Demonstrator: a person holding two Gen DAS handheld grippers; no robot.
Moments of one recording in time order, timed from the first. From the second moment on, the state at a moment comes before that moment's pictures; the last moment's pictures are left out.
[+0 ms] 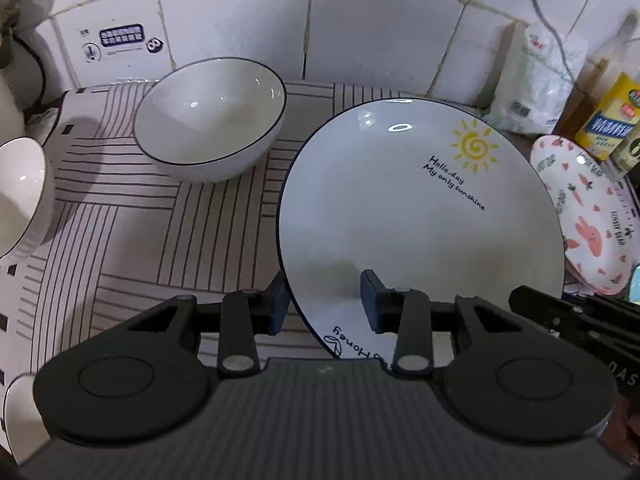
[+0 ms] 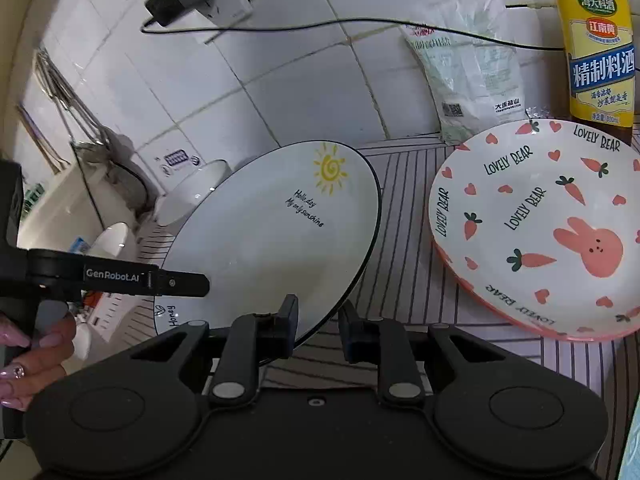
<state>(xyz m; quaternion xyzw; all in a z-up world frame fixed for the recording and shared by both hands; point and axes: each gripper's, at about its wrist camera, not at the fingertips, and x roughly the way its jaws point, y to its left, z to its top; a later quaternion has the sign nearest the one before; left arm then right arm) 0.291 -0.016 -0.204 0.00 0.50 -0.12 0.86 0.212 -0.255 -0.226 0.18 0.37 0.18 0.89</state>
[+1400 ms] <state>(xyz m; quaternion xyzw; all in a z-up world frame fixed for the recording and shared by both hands) 0.173 -0.088 -0.116 0.08 0.50 -0.20 0.84 0.081 -0.283 -0.126 0.10 0.34 0.05 0.93</state>
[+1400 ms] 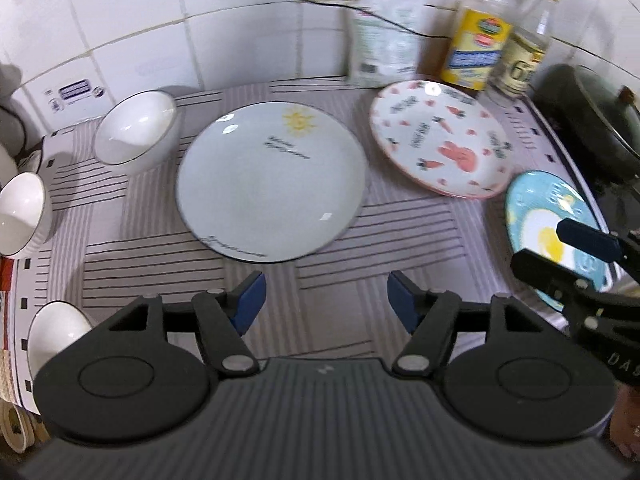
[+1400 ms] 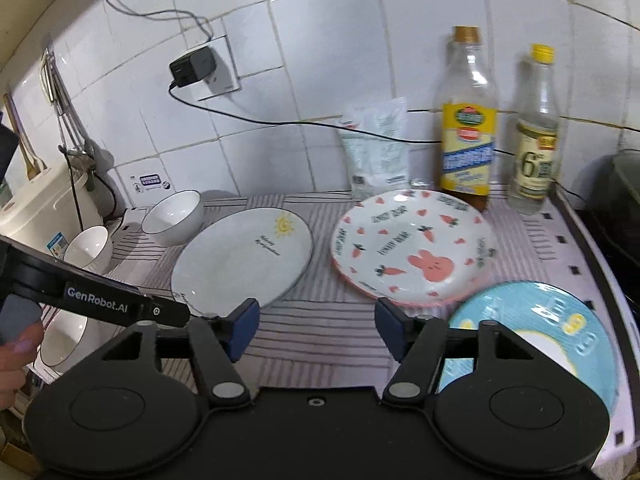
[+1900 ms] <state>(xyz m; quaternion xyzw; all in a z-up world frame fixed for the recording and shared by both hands) 0.129 -0.180 -0.111 0.12 0.49 -0.28 0.82 0.009 -0.359 -0.139 0.09 0.33 -0.05 0.94</state>
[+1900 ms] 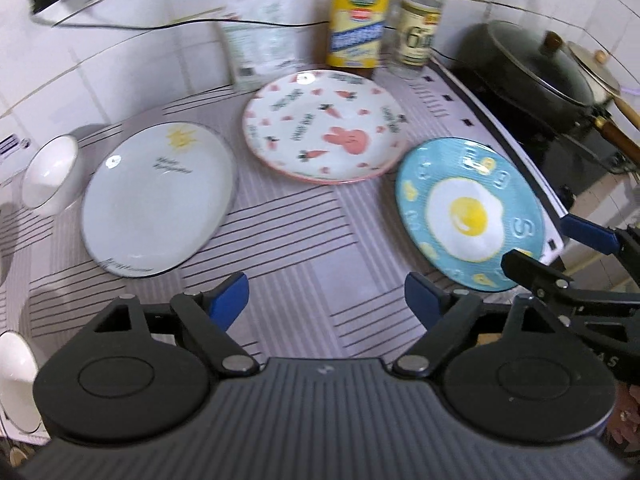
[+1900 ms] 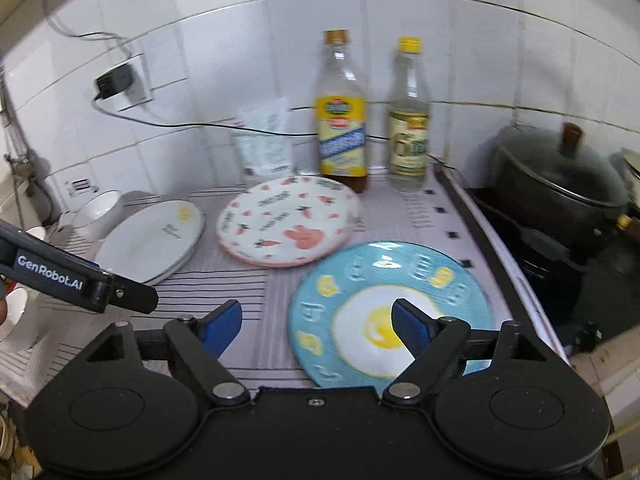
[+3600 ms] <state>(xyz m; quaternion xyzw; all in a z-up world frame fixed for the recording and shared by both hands) 0.171 -0.288 -0.210 0.10 0.54 -0.33 0.77 0.008 -0.470 -0.256 0.26 0.31 -0.17 0.90</state>
